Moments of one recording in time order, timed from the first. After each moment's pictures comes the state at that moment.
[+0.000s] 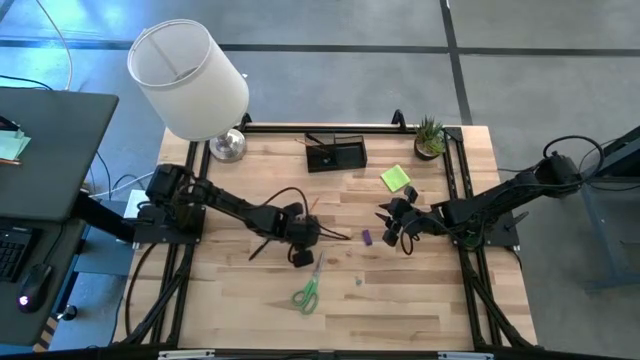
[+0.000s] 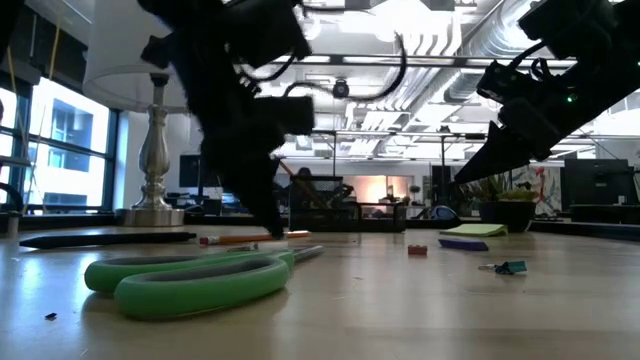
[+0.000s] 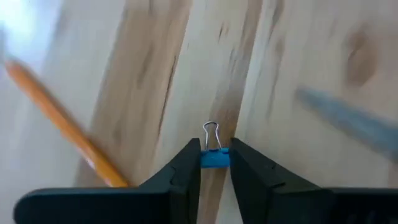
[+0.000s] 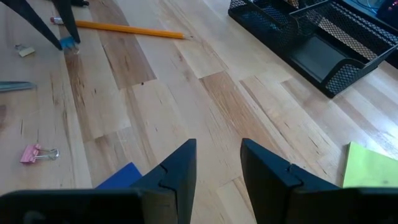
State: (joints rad) left arm -0.05 1.85 1.05 -0.32 -0.23 -0.32; right arm 0.24 1.17 0.35 0.09 0.60 0.38
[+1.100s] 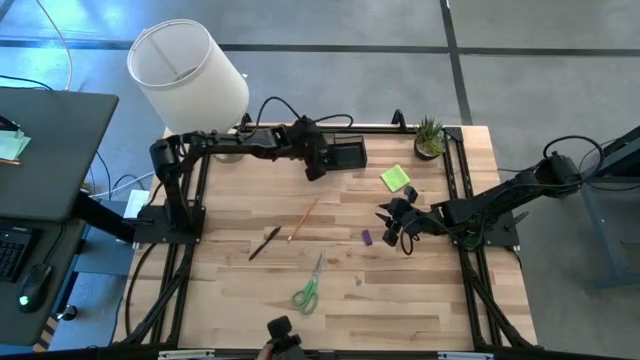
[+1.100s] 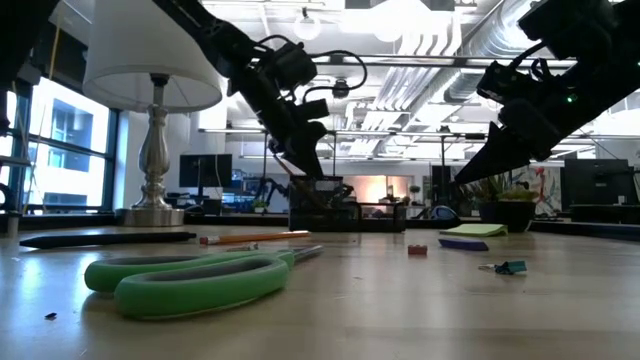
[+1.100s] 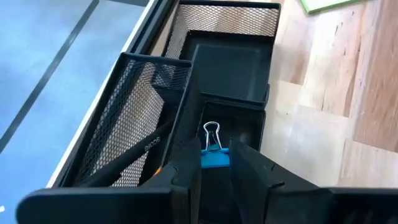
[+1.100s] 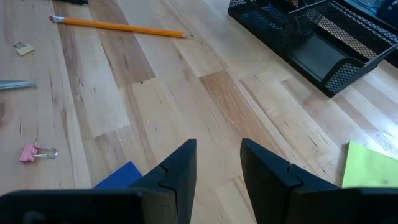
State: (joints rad) left arm 0.56 1.85 1.25 -0.21 -0.08 0.19; right arm 0.24 1.17 0.35 0.09 0.60 0.38
